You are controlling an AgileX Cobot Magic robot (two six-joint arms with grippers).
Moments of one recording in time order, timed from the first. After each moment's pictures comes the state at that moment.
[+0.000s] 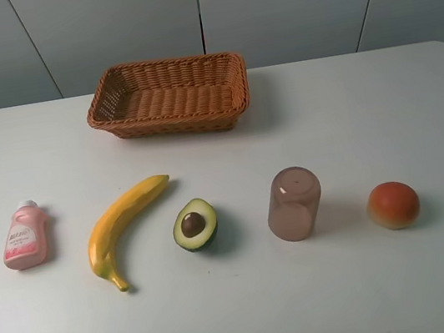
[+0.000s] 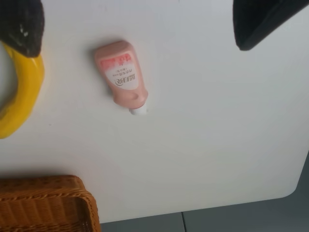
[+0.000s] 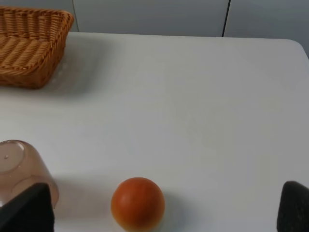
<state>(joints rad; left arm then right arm) -0.20 0.00 -0.51 0.01 1.08 0.03 -0.04 0.00 -0.51 0.08 1.09 -0.10</state>
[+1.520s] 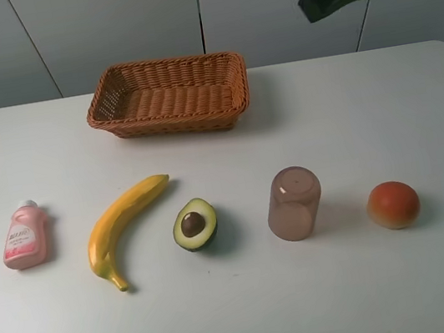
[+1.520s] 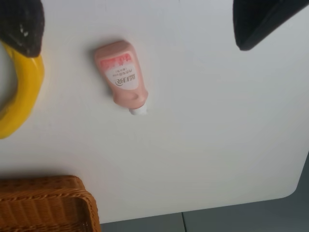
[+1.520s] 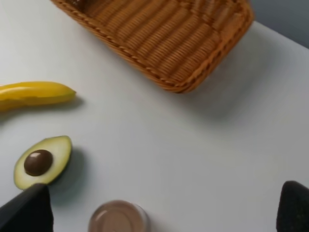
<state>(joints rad) -0.20 0.00 -0.51 0.01 1.08 0.03 0.43 1.22 -1.15 0.19 0.94 -0.27</state>
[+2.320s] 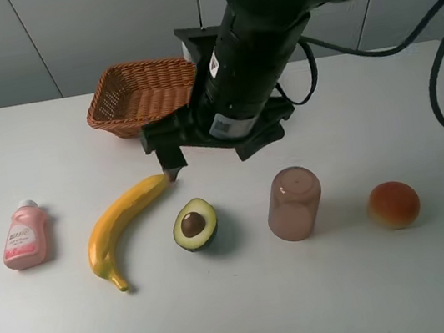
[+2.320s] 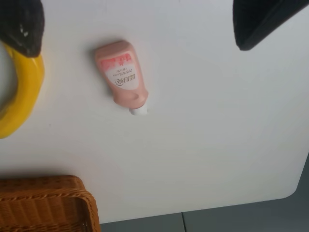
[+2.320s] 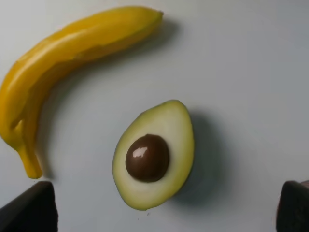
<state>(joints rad) -0.20 0.00 -0.51 0.01 1.08 0.03 0.84 1.74 -1.15 0.09 0.75 0.47</state>
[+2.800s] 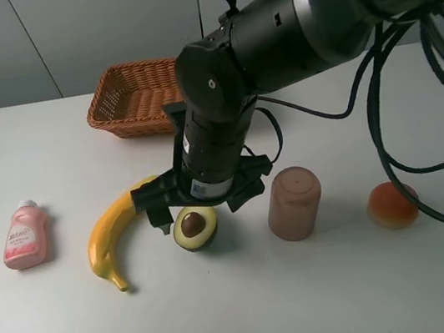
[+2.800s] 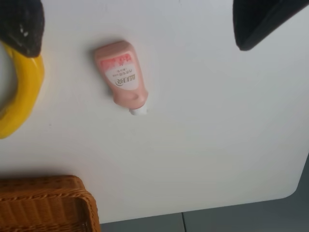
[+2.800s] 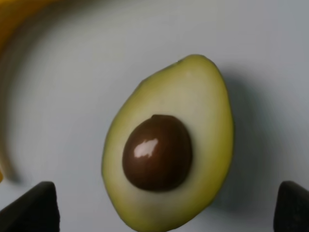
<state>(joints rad) -0.20 0.00 -0.51 0.01 1.08 0.03 0.91 1.93 -1.15 0.09 0.68 0.56</state>
